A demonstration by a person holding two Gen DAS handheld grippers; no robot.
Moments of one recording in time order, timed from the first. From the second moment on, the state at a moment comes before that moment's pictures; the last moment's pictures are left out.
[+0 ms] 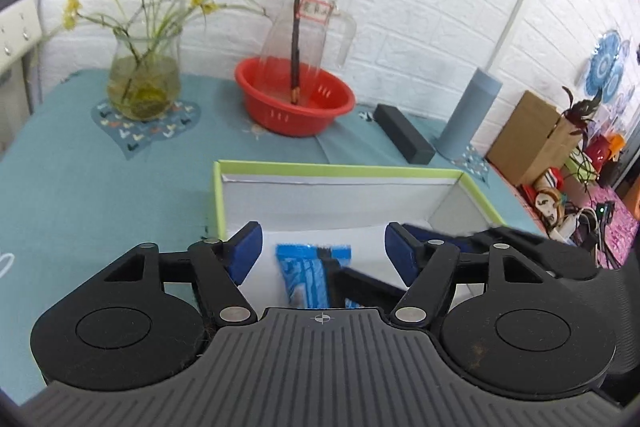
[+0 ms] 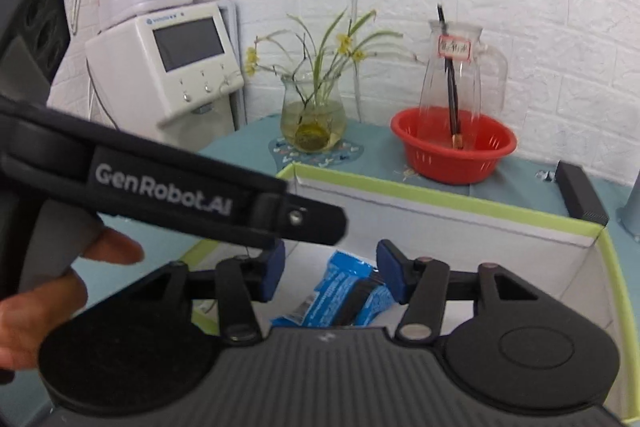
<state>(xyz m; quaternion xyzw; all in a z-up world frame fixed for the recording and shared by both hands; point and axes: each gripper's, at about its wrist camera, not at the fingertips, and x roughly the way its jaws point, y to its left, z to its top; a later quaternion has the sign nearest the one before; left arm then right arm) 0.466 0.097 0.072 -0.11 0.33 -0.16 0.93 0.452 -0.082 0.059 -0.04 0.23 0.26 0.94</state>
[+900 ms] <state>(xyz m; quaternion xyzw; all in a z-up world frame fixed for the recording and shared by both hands) 0.221 0.190 0.008 -0.22 0.36 -0.08 0.90 0.208 -0.033 0.015 0.01 0.27 0.39 0.88</state>
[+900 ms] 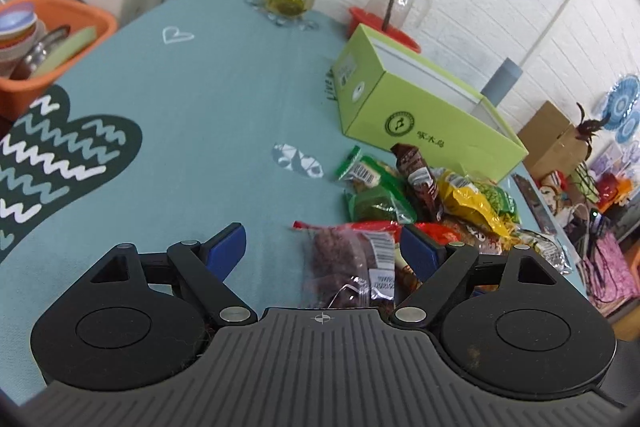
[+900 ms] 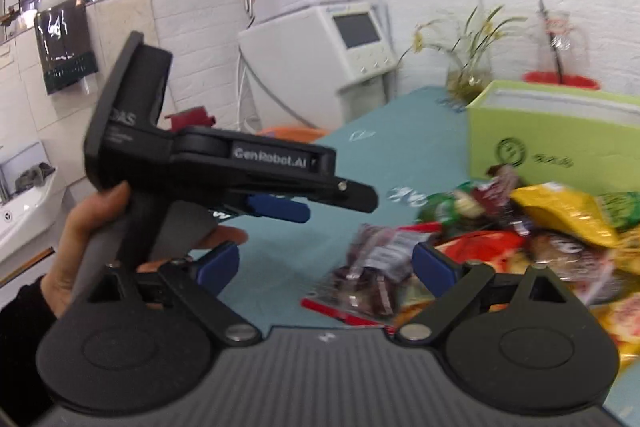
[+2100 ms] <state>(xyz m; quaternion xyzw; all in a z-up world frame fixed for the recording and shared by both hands) 0.220 0.165 0.030 -0.14 0.37 -0.12 0.91 0.209 0.006 0.017 -0.09 0.25 0.36 0.90</state>
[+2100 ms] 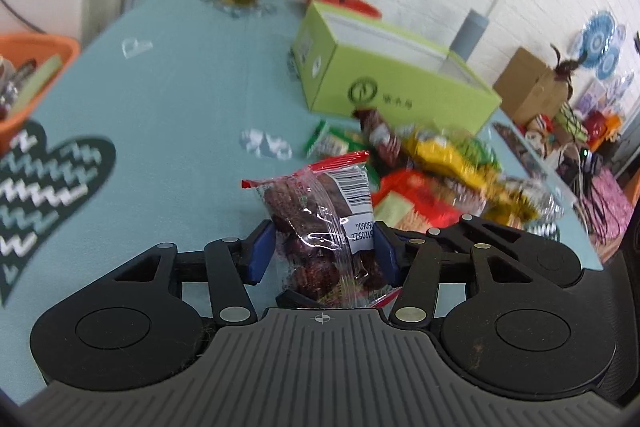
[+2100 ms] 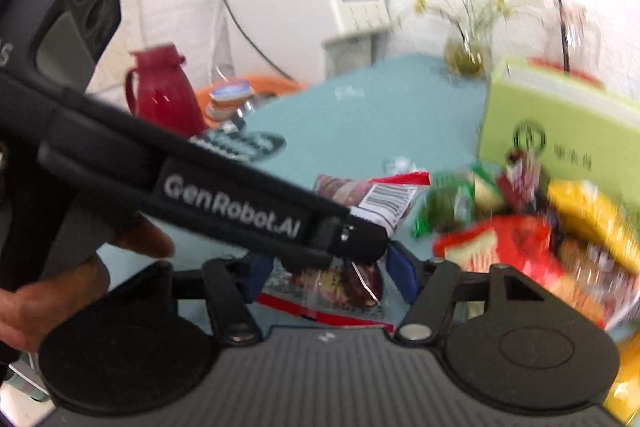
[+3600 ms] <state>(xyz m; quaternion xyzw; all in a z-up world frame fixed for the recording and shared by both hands) 0.259 0.035 0.041 -0.16 0.34 -0.26 0.89 0.176 -0.189 0.030 0.09 0.25 0.18 0.95</state>
